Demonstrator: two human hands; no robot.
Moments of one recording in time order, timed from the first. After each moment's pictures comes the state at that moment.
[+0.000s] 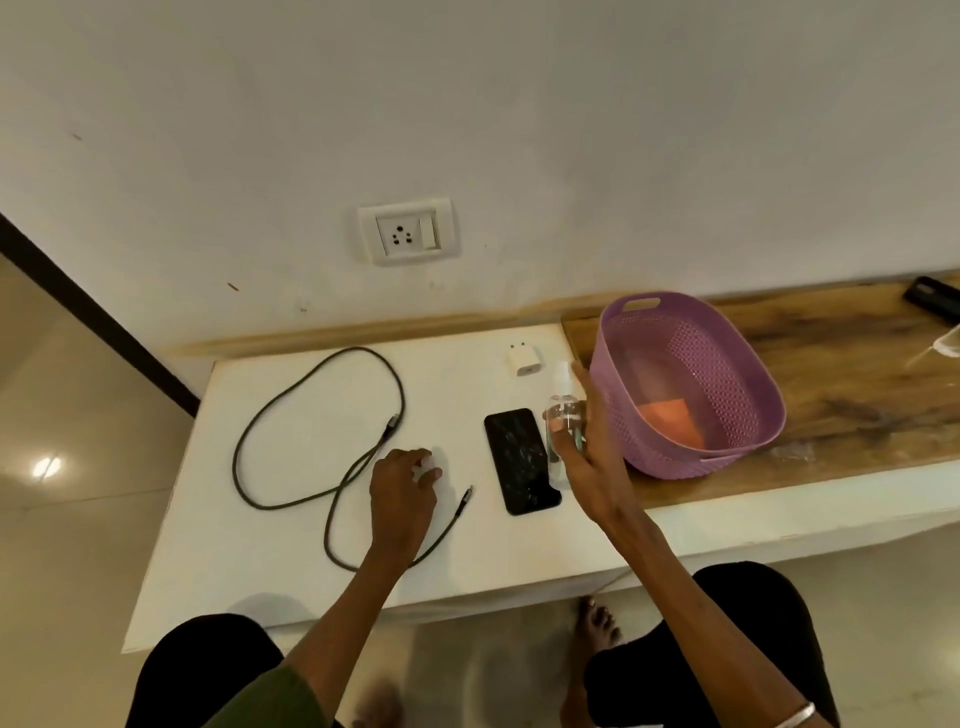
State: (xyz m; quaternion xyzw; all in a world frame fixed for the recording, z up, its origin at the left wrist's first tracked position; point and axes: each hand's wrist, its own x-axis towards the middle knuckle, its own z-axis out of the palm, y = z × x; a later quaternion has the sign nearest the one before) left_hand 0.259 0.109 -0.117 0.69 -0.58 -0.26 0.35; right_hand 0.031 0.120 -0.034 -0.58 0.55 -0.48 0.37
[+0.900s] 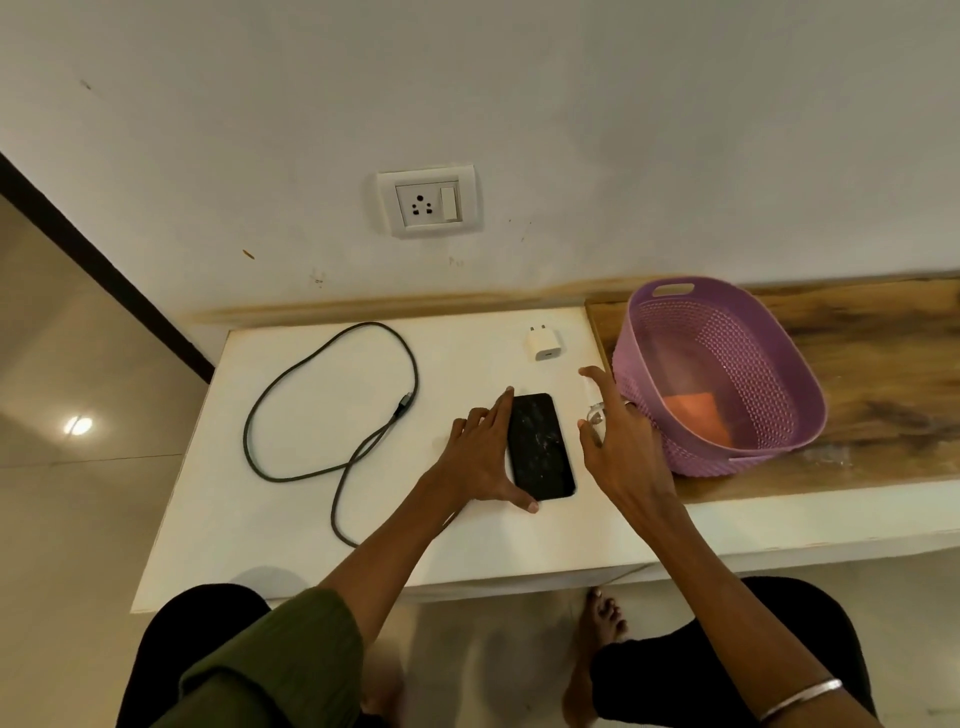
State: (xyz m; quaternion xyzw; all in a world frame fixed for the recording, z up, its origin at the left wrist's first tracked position) left_hand 0.207 0.060 -0.111 0.54 -0.79 -0.30 0.02; right_hand 0.007 0.095 -0.062 -0.66 0.69 -0.27 0.14
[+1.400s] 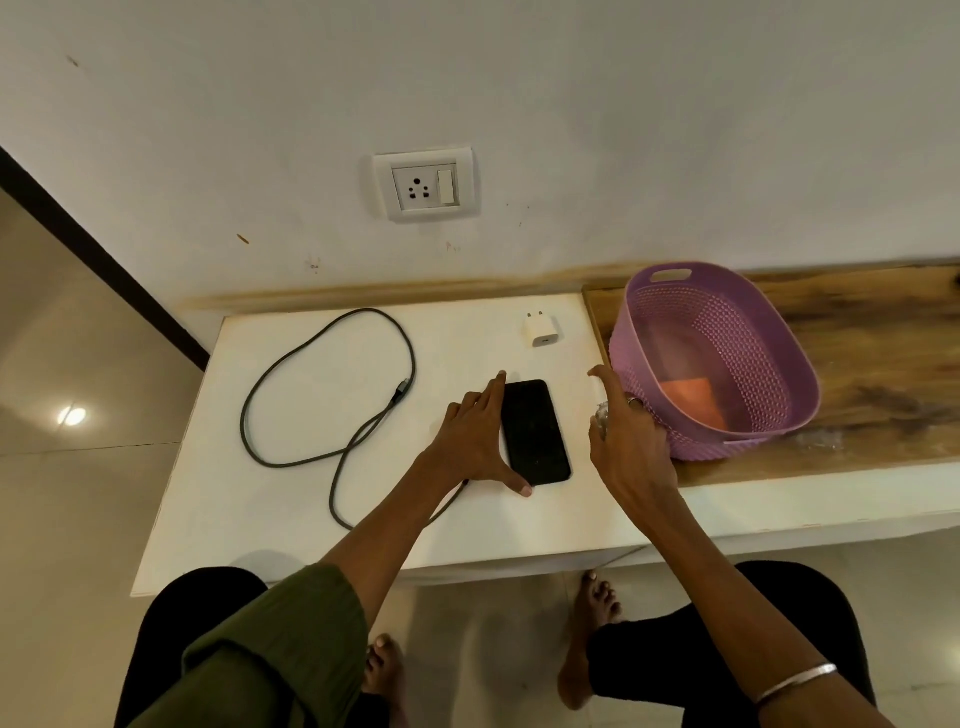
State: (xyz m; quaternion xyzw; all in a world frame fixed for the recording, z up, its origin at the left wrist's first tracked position) left_hand 0.212 0.057 -0.113 0.54 -0.78 -0.30 0.01; right_hand 0.004 0.113 -0.062 -0.66 0.72 -0.19 0.09
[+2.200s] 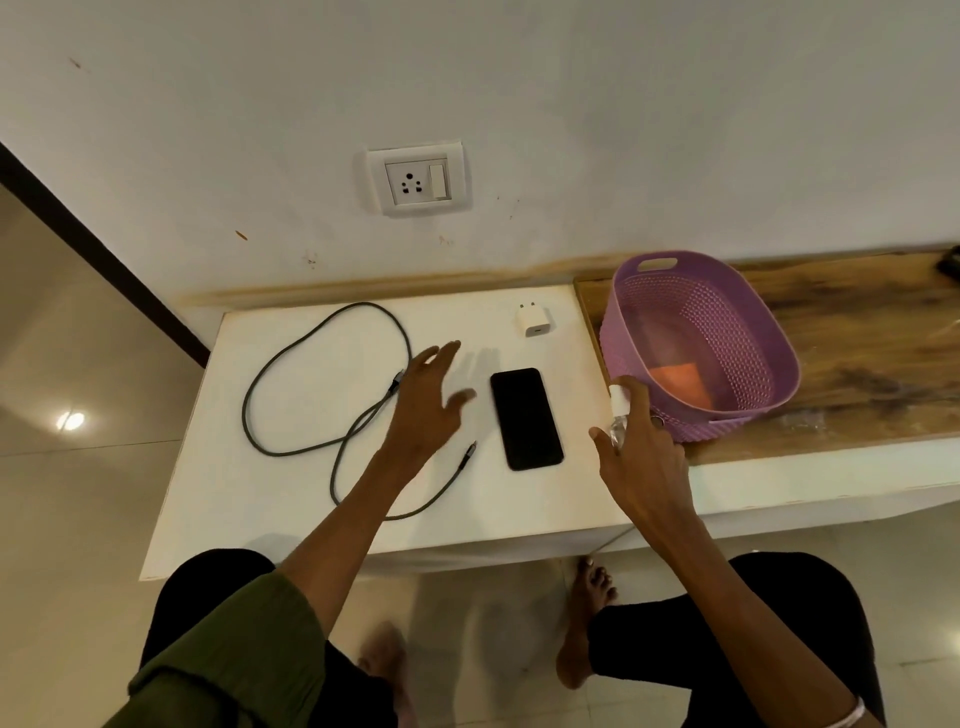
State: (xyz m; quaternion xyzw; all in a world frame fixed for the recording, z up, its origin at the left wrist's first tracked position) left_hand 0.248 0.070 -0.082 0.59 -0.72 -0.22 0.30; right_hand -0.005 0.157 -0.053 -0.59 0.76 -0.24 0.15
